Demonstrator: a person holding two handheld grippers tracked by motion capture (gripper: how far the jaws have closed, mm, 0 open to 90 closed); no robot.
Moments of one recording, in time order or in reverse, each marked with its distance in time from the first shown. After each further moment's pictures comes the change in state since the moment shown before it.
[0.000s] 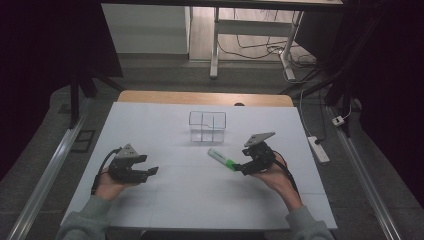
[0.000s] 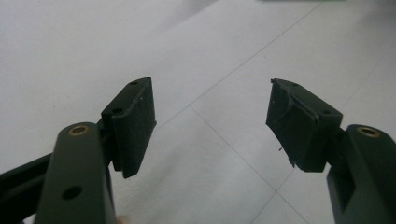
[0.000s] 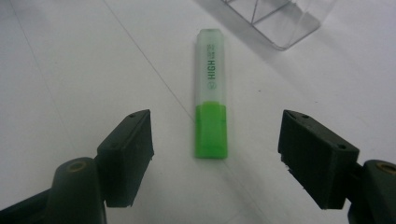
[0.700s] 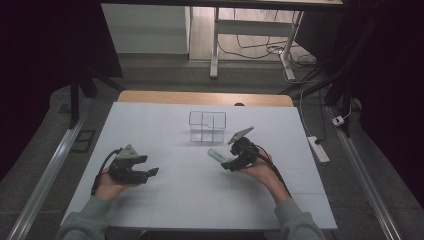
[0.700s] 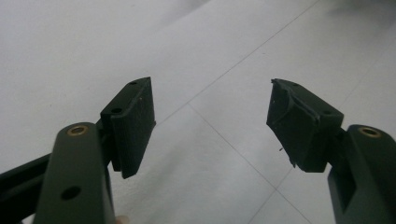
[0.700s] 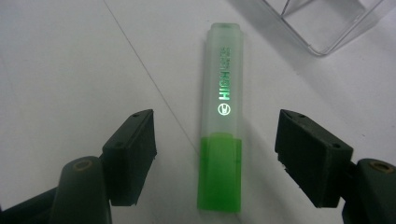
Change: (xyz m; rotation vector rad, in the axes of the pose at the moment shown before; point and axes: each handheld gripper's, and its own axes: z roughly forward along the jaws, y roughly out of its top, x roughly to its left) left arm -0.001 -0.001 0.001 0.003 -0.004 0.007; right arm -0.003 0.024 0.048 0.131 0.035 -0.035
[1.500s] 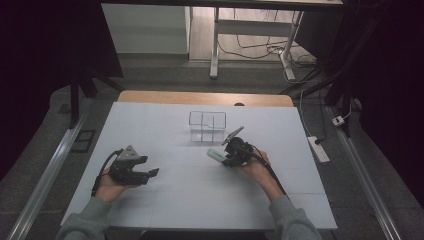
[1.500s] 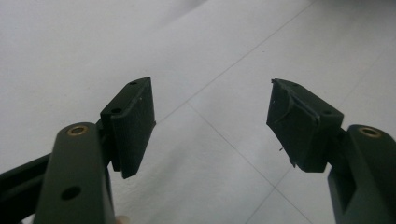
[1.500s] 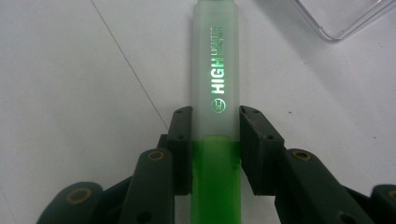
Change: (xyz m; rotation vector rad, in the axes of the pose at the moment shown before) left arm -0.003 0.000 -0.001 -0.001 0.032 0.014; right arm 0.000 0.008 0.017 0.106 -0.042 -0.023
